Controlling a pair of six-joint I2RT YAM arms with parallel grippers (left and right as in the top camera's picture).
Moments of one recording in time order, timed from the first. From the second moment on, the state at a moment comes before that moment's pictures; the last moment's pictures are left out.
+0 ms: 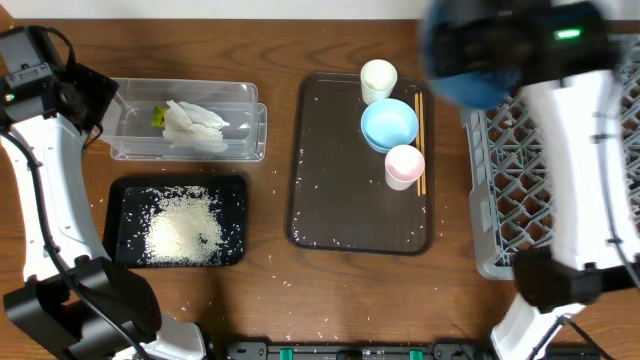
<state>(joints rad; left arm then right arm) 0.39 1.70 1.65 -0.95 -0.08 -0.73 0.16 1.91 2.40 -1.39 -0.27 0.06</state>
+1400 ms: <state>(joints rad) 0.39 1.70 1.65 -0.95 -0.08 -0.73 -0.53 1.92 1.73 -0.68 -1.29 0.07</state>
